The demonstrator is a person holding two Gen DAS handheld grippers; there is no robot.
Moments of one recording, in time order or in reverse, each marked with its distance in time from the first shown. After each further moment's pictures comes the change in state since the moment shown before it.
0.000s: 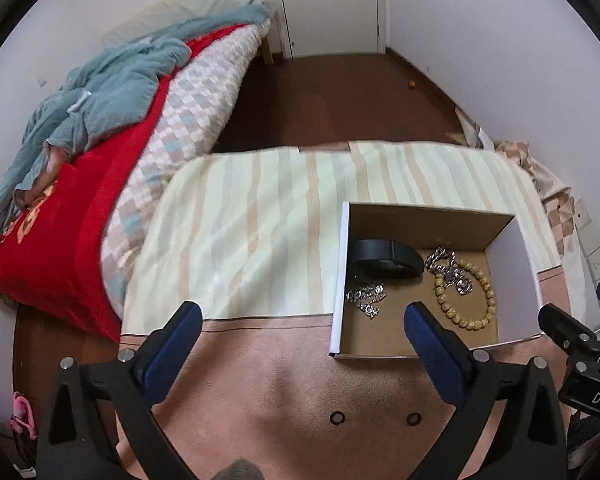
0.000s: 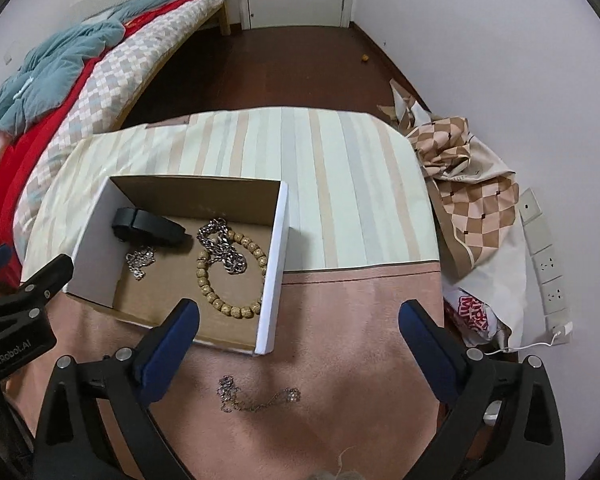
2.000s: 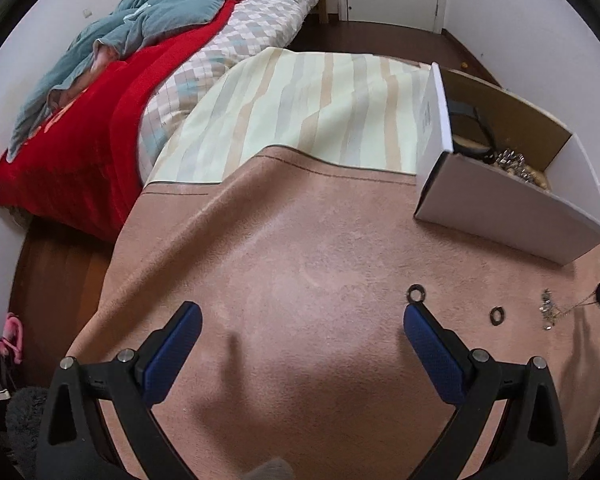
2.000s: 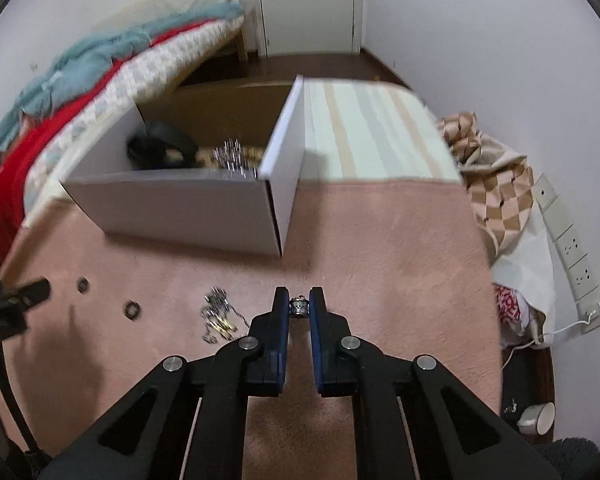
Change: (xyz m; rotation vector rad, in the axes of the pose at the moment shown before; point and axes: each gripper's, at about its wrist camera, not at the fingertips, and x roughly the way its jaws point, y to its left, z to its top) left arm 0.025 0.036 -0.109 -0.172 0.146 0.074; right arm 0.022 -0.011 -0.108 0.016 -0.178 0.089
